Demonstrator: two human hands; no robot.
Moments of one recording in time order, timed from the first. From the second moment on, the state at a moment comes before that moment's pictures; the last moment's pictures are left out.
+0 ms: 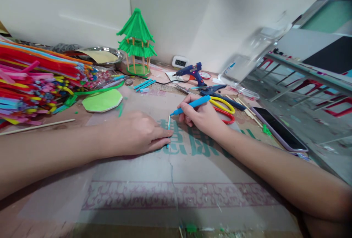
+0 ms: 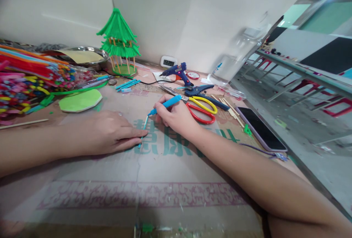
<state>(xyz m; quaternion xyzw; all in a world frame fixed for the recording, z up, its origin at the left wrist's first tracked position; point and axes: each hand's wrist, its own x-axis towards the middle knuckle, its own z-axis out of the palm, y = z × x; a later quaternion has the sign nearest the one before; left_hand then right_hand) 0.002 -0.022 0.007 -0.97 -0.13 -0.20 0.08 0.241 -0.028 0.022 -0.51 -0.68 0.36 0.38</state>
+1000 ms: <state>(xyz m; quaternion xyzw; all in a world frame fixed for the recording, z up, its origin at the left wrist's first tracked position) 0.002 -0.022 0.007 -0.97 -0.13 -0.18 0.08 0.242 -0.037 0.026 -0.47 -0.70 0.40 0.35</state>
